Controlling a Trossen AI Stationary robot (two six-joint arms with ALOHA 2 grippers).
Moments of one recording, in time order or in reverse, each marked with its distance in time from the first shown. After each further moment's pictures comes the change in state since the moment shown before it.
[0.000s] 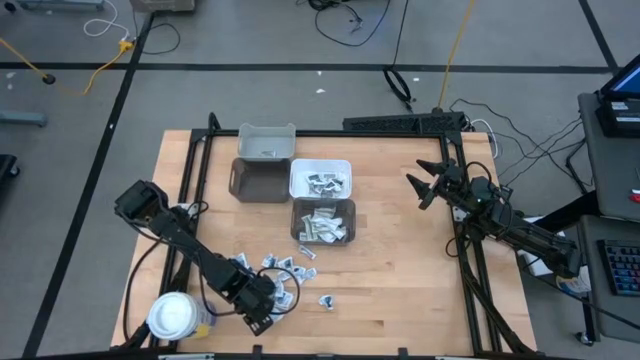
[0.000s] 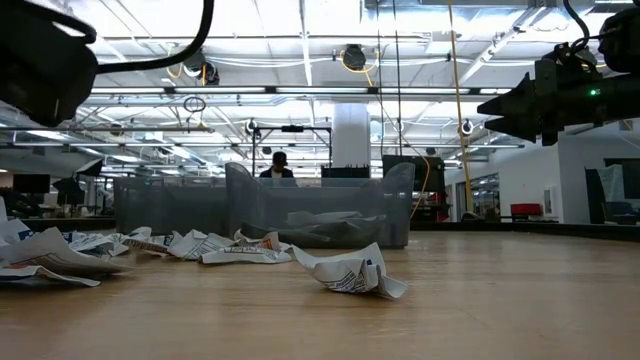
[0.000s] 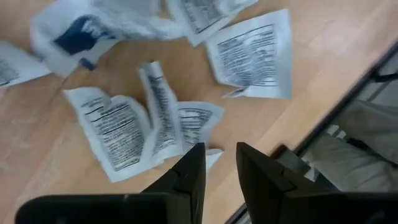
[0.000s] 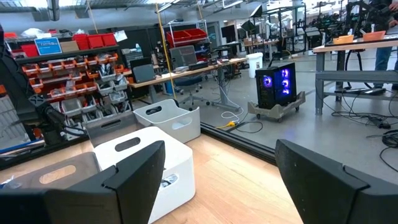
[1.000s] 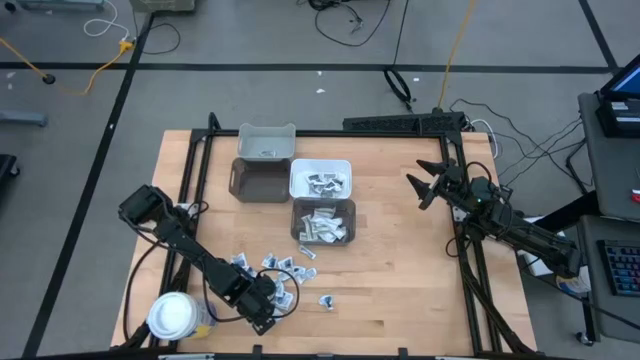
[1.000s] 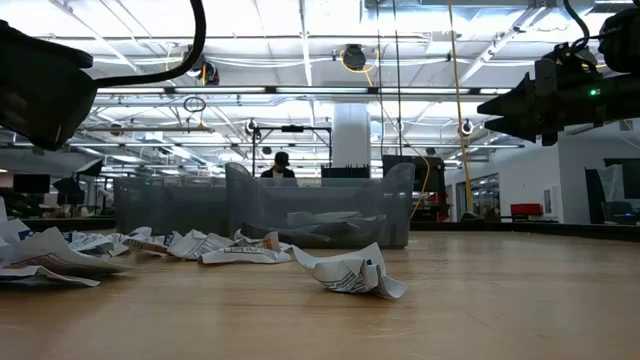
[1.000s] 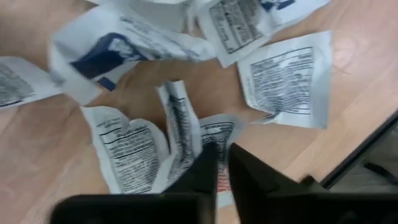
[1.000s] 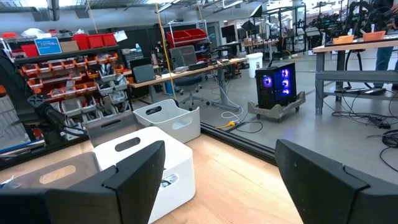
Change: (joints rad) left arm -0.013 0.060 0.001 0.000 -0.079 -0.040; right arm 0.000 0.000 0.000 0.000 0.000 0.000
